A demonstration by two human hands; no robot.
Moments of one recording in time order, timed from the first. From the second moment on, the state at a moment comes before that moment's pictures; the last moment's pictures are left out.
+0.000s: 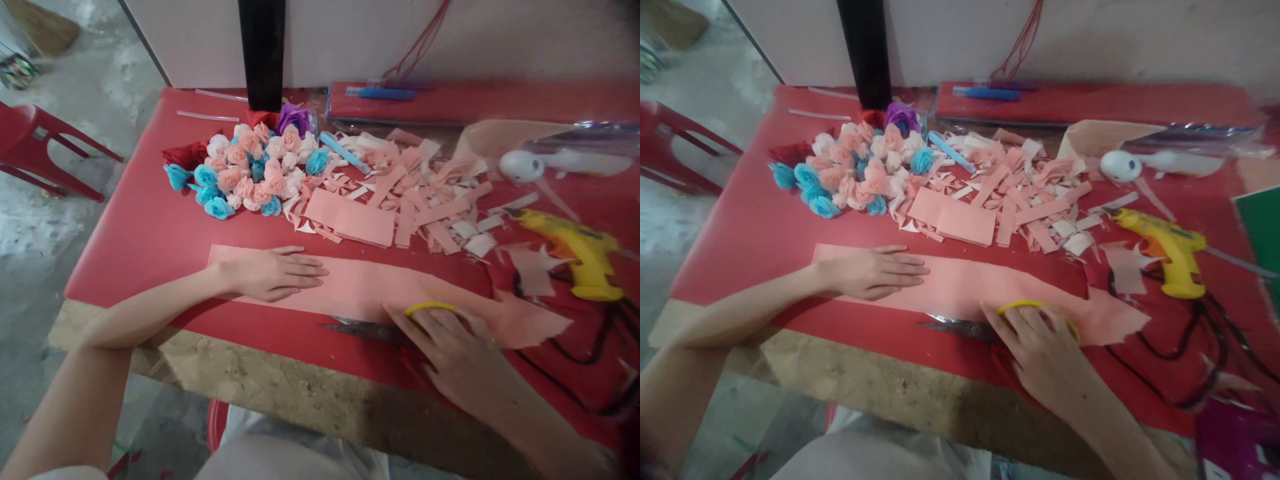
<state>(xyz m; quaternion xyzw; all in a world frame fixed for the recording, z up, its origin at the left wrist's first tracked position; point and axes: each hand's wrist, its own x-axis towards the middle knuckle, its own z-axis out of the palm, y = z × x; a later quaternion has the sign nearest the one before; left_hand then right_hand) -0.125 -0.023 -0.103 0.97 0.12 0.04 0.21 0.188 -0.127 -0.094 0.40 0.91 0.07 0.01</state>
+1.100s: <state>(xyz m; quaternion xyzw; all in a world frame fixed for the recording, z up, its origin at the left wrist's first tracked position) -0.125 -0.024 -0.106 0.97 0.12 0.05 0.19 0.171 -0.118 -0.097 0.34 0.93 0.13 -0.01</state>
